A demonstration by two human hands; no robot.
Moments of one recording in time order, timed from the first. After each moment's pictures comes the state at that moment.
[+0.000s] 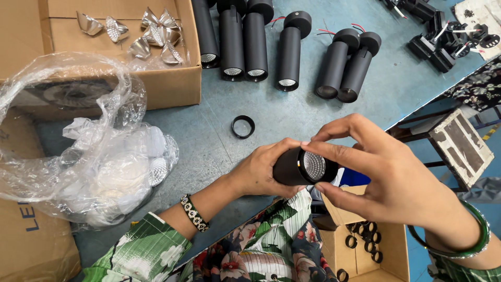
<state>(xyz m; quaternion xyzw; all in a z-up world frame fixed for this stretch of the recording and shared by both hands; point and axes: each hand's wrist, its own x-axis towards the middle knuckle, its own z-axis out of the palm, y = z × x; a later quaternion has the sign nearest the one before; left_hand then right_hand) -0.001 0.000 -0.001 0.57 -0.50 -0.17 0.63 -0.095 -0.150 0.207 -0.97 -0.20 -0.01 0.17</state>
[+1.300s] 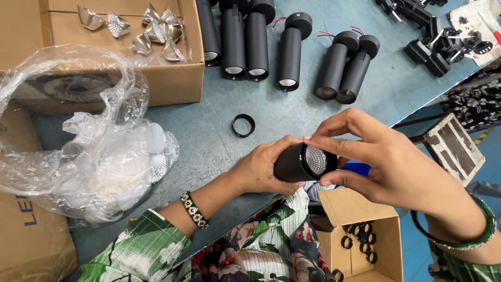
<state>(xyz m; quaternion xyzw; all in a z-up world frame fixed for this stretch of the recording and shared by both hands) 0.000 0.000 0.002 0.56 -0.49 -0.18 0.64 -0.086 -0.157 0.210 -0.97 -0.17 0.05 0.19</state>
